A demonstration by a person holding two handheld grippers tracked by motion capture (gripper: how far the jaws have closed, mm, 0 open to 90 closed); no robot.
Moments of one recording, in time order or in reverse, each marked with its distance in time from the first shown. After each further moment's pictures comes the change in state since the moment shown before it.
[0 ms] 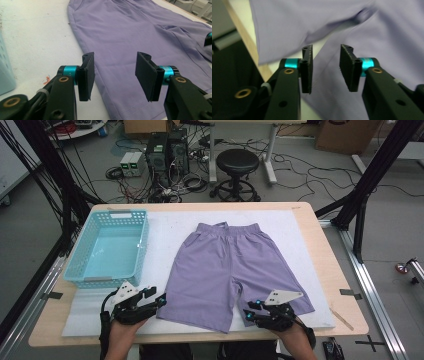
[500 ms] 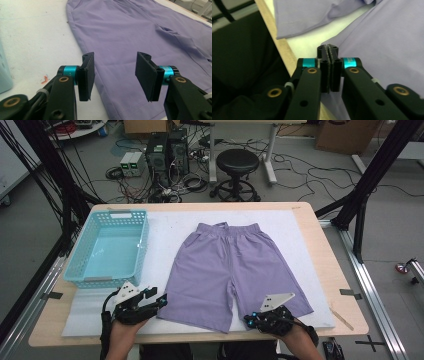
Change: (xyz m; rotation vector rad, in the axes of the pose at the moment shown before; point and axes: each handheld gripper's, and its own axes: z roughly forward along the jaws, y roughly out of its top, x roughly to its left) left arm -0.001 -0.001 0.002 0.008 -0.002 0.000; right arm 0.004 0.000 0.000 0.137 0.117 -0.090
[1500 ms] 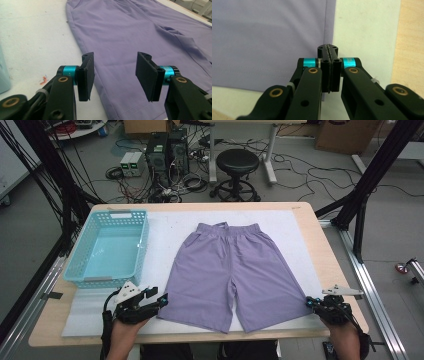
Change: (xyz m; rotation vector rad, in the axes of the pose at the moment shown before) left arm -0.001 0.000 0.002 0.003 0.002 -0.001; right arm -0.073 -0.079 -0.094 -0.026 -0.540 0.439
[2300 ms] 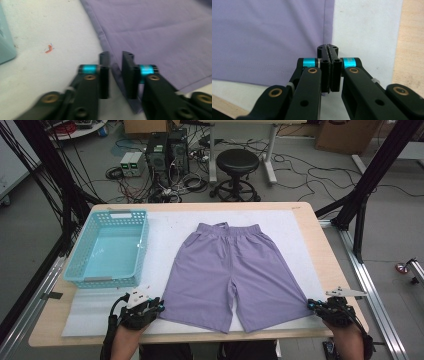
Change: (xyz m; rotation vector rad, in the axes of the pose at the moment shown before) left arm -0.008 -0.018 0.007 0.182 0.126 0.086; right arm -0.005 -0.006 -0.005 0.005 0.048 0.041
